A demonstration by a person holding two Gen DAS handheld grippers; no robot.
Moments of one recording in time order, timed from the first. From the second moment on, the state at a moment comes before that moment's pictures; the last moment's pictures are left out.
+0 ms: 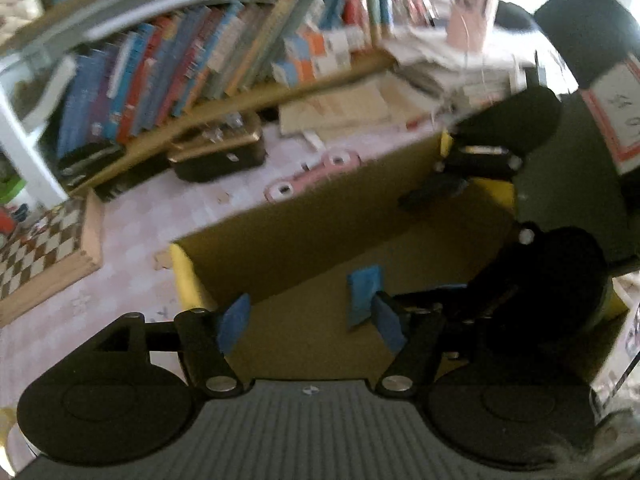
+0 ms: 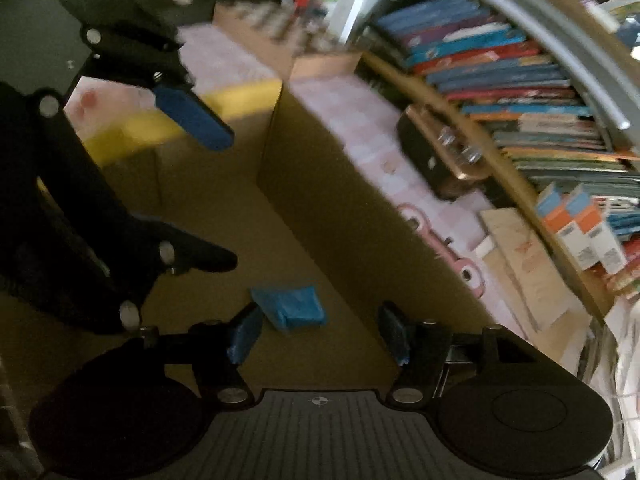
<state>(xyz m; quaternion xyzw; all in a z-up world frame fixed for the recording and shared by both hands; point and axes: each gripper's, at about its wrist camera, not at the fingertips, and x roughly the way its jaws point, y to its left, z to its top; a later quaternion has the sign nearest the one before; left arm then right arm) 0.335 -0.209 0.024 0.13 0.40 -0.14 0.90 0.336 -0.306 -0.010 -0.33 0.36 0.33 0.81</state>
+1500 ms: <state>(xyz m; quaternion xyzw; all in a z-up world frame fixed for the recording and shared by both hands) 0.097 -0.109 0.037 0.02 0.29 -0.05 0.95 0.106 -0.327 0.029 -0.02 0.29 0.02 0.96</state>
